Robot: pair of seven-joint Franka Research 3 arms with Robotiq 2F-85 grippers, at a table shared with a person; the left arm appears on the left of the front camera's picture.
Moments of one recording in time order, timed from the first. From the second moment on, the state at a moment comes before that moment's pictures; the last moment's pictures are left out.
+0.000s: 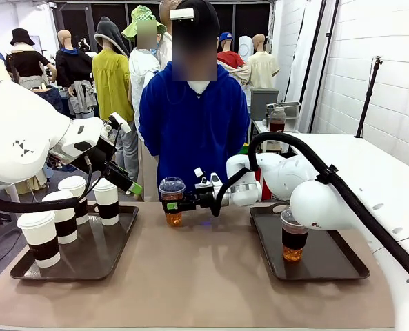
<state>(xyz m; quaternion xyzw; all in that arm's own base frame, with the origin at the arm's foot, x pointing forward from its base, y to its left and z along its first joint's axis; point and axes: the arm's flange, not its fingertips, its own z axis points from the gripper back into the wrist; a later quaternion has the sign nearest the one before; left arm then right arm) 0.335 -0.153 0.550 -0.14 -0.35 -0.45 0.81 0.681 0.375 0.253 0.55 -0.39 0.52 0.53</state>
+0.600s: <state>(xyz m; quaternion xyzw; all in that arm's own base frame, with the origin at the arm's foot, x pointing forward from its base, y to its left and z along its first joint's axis) 0.335 -0.153 0.550 -0.14 -0.35 -0.45 0.81 0.709 0.274 0.362 0.56 -0.38 0.54 0.50</state>
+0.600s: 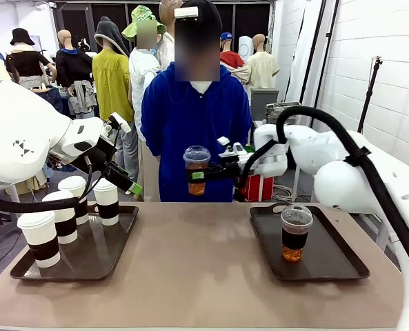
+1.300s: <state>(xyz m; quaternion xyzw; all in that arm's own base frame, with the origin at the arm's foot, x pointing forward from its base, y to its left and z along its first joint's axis) 0.335 -0.153 0.550 -0.14 -0.35 -0.45 0.81 0.691 0.122 0.359 0.53 -0.39 0.52 0.54</state>
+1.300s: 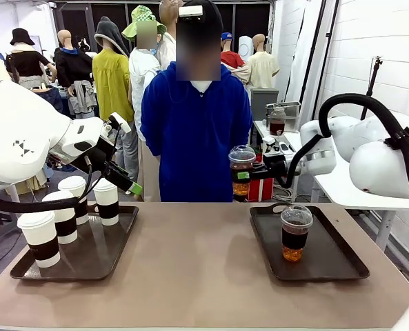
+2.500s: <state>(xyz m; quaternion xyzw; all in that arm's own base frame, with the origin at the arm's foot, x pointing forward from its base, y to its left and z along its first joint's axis) 0.335 -0.153 0.550 -0.14 -0.35 -0.45 0.81 0.689 0.038 0.332 0.50 -0.40 0.52 0.57</state>
